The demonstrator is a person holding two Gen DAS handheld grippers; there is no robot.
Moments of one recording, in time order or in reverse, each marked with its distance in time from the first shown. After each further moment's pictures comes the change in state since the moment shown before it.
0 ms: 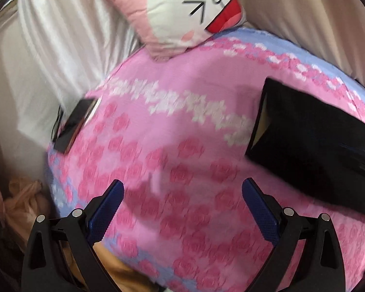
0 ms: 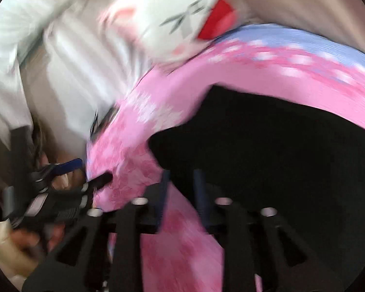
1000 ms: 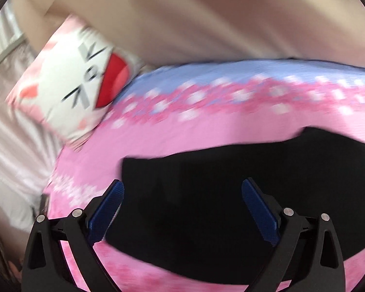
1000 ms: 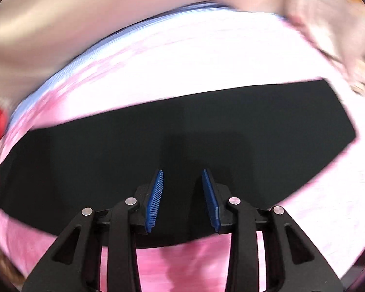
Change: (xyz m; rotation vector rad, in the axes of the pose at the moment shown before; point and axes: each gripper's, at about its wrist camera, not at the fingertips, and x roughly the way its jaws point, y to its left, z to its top) left arm -0.039 -0.246 0.056 0.355 -0.166 -0.071; right arm -0.313 -0.308 -0.238 0.701 -0.180 -0.802
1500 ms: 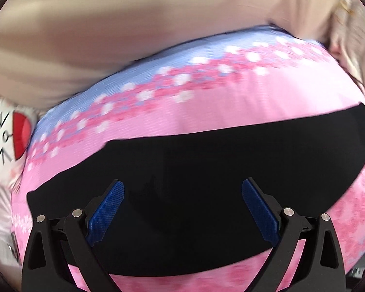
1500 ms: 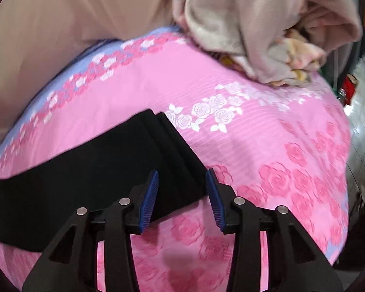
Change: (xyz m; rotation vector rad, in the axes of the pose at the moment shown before) left arm -0.079 -0.263 -0.002 0.300 0.021 -0.296; right arm 0.004 -0.185 0.049 0.093 -0.050 -0.023
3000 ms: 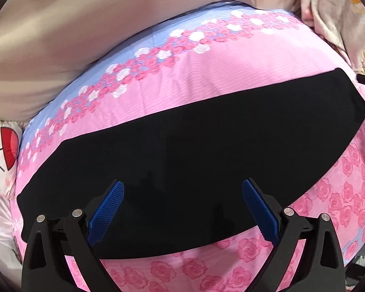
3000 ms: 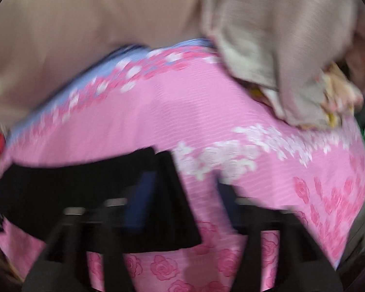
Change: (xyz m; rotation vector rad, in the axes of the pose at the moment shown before) left arm 0.008 -0.106 -0.003 0.093 0.073 -0.010; right arm 0.009 0.003 0.052 -0.251 -0.045 0.123
